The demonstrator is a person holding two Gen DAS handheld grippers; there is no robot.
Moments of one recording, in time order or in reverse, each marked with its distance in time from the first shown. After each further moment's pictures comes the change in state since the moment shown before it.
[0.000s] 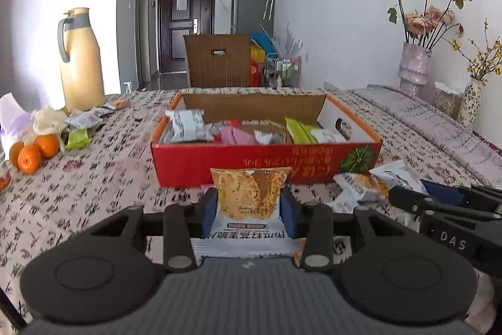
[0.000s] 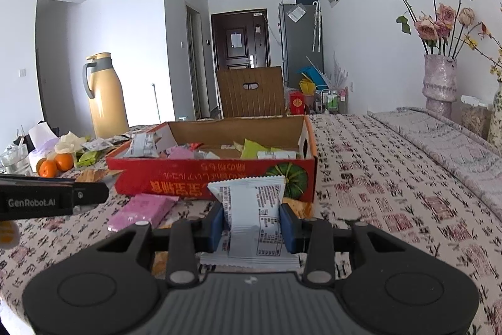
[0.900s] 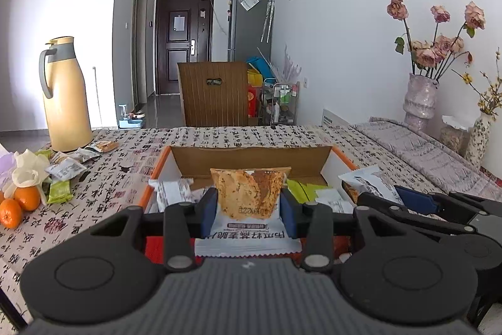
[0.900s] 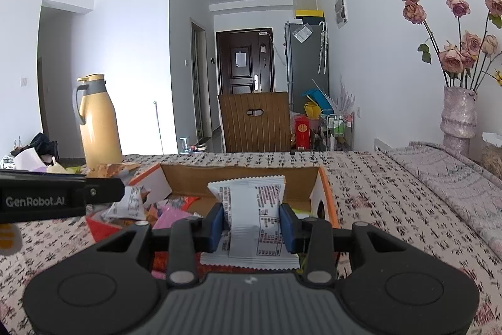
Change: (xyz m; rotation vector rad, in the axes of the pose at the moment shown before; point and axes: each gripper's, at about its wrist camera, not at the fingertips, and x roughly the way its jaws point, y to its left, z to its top) left arm 0.053 0.000 0.072 -0.010 -0.081 -0.011; right arm 0.072 0.008 0.068 -0.030 -0.079 0.005
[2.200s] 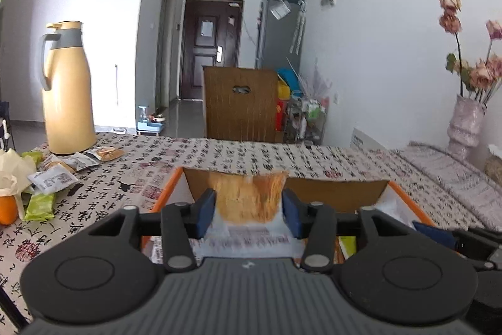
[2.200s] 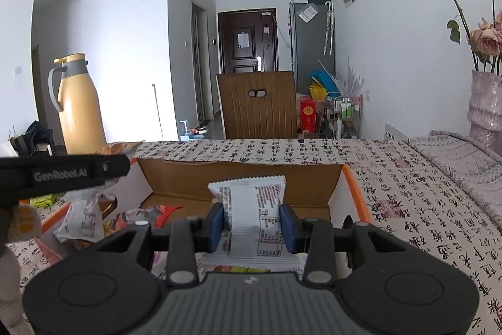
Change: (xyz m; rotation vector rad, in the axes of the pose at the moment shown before) left arm 0.107 0.030 0.015 -0.085 -0.056 0.089; right arm 0.111 -0.008 0.011 0.002 0.082 0.014
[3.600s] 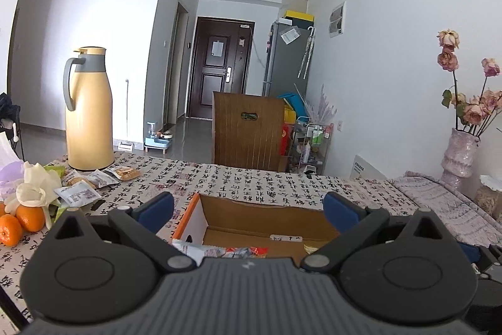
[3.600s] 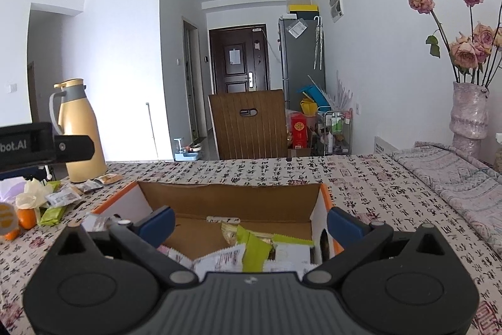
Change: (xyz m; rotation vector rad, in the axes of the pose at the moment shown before) left arm -0.063 0.006 0.025 -0.042 -0.075 0.014; right arm -0.047 -0.009 0.009 0.026 -0.068 -0.021
